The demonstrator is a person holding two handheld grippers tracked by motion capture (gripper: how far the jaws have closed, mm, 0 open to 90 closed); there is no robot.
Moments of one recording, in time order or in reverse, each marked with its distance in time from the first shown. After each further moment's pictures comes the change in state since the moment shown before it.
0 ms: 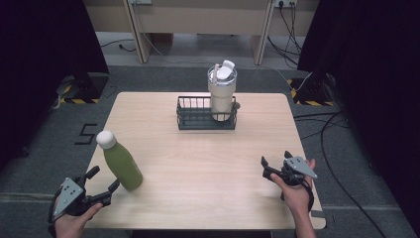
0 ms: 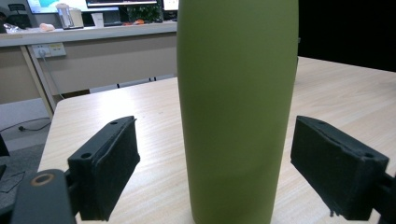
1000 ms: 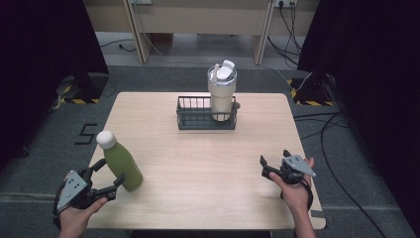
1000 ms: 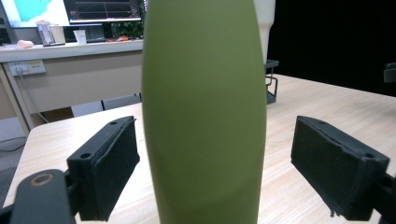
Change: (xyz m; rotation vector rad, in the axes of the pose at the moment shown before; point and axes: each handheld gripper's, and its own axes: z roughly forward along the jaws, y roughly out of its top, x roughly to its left) left arm -0.009 0.022 0.018 -0.055 -0.076 0.012; right arm 0.003 0.004 0.002 0.005 0.006 -0.013
